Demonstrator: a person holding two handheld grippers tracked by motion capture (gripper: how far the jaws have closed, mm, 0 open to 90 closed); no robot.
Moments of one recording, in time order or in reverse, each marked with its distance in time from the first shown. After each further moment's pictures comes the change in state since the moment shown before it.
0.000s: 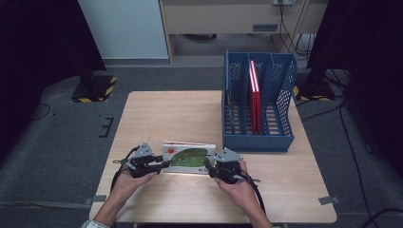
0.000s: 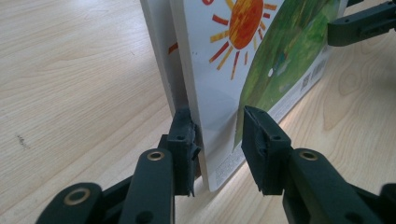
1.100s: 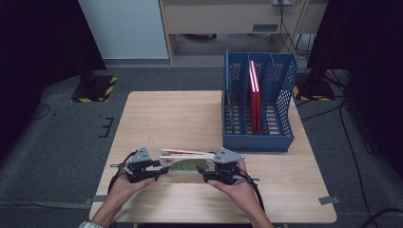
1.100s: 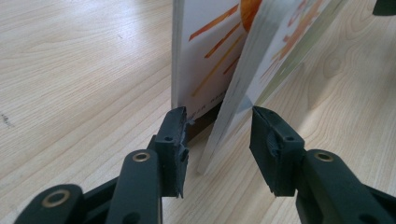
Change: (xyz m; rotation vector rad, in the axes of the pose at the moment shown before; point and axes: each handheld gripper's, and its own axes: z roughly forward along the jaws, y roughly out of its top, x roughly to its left) left arm -0.004 -0.012 -0.007 0.014 -0.029 -0.007; right arm 0.009 0.017 -0.015 -0.077 0.139 -0.028
